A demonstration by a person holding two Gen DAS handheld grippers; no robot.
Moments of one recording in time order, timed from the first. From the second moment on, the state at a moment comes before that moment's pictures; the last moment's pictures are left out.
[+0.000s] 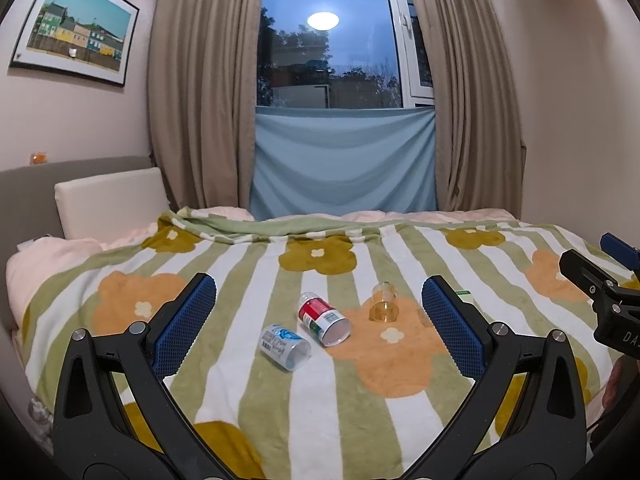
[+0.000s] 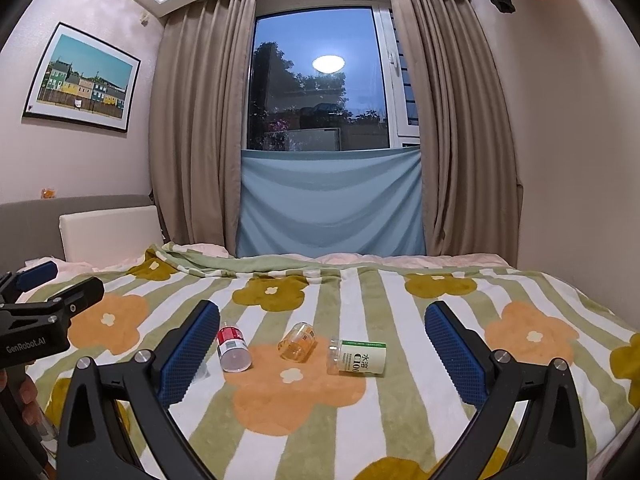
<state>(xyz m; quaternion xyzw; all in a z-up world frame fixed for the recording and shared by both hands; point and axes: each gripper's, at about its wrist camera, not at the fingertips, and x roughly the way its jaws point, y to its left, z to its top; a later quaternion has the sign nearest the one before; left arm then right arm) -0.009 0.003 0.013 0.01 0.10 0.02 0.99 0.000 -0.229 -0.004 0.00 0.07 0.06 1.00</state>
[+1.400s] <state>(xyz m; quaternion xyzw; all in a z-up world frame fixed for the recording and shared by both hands) 0.276 0.011 -0.022 -0.02 0.39 -0.02 0.92 0.053 -0.269 -0.009 -0.01 0.13 0.09 0.99</state>
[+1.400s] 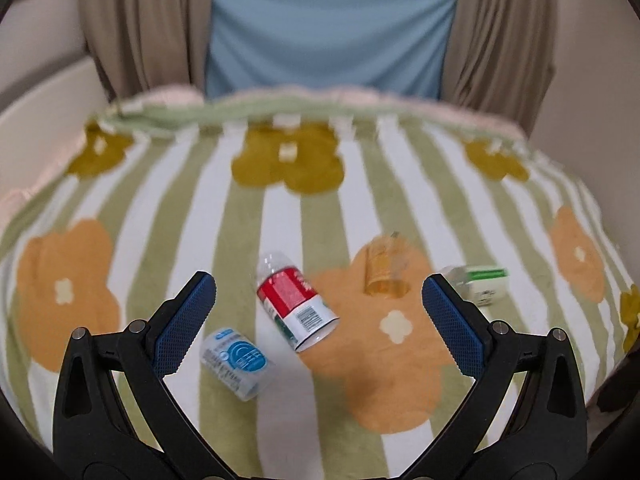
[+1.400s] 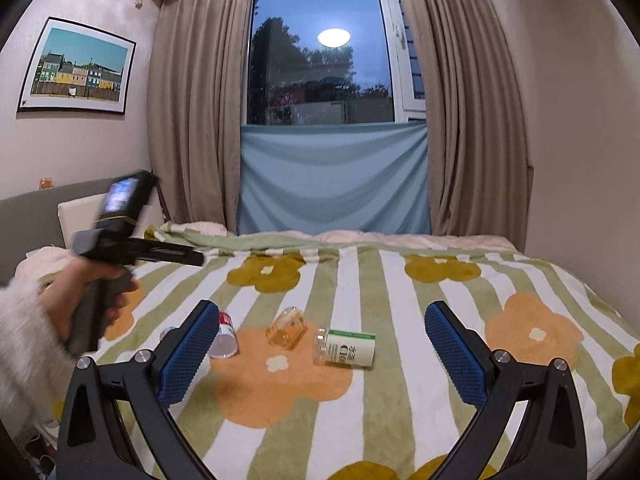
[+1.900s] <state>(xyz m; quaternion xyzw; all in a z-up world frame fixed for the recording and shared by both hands) 0.414 0.046 -0.175 -0.11 0.62 0.06 0.78 0.083 -0.274 -0.034 -0.04 0.18 0.12 0.98</state>
